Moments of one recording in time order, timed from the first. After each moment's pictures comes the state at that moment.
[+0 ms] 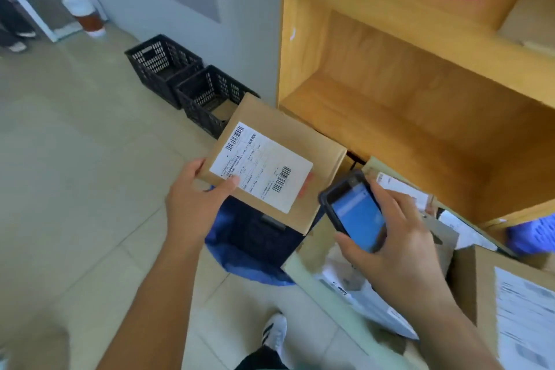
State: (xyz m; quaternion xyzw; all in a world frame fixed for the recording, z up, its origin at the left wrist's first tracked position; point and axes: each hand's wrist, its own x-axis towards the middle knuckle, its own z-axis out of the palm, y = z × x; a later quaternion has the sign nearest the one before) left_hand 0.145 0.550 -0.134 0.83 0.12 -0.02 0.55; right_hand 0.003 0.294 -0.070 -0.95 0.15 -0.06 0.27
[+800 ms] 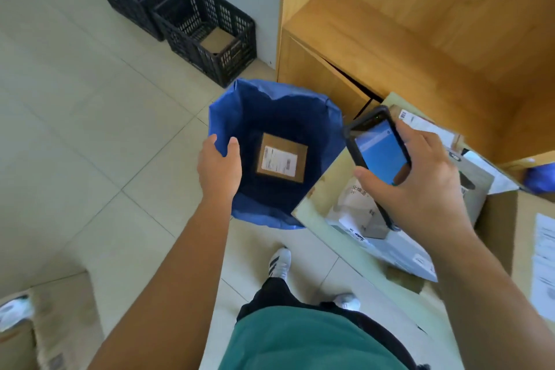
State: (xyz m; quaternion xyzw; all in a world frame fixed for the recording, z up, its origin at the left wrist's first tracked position) left_hand 0.173 0.546 -0.291 0.82 0.24 -0.14 0.50; right_hand 0.037 0.300 -0.114 -0.94 0.23 -0.03 0.26
